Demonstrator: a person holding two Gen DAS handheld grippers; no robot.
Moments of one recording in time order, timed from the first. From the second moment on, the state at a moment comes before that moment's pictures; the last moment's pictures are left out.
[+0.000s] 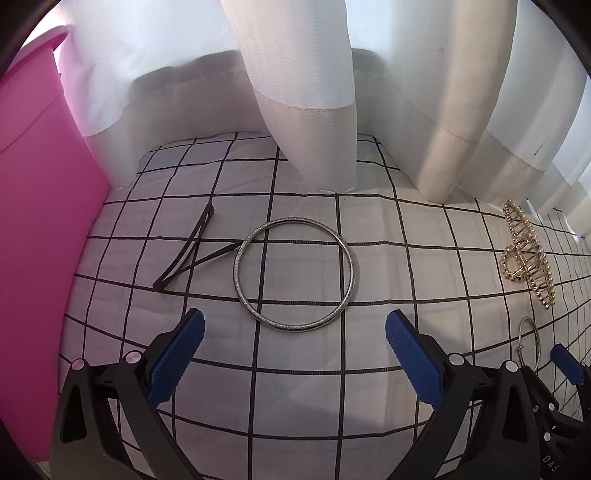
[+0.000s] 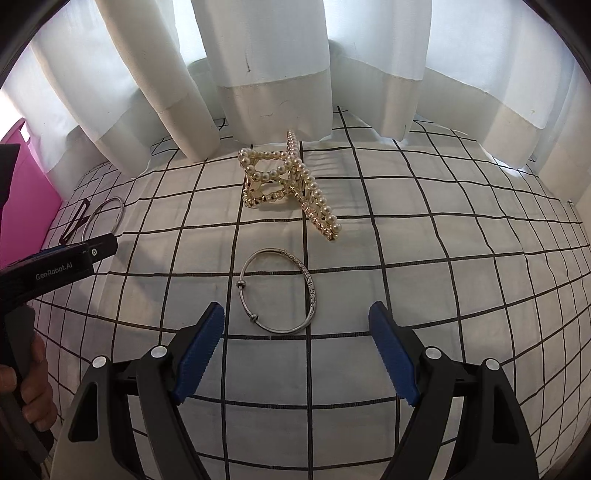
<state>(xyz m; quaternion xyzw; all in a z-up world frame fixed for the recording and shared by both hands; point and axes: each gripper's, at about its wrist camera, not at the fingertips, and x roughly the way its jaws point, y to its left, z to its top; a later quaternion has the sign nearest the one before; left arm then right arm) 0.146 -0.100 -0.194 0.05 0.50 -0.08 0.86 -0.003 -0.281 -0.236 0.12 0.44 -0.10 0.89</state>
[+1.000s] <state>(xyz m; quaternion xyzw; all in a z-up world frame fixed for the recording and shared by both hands) 0.165 -0.108 -0.204 0.03 0.47 -0.06 0.88 0.012 -0.267 -0.244 0.08 0.41 -0.10 0.90</state>
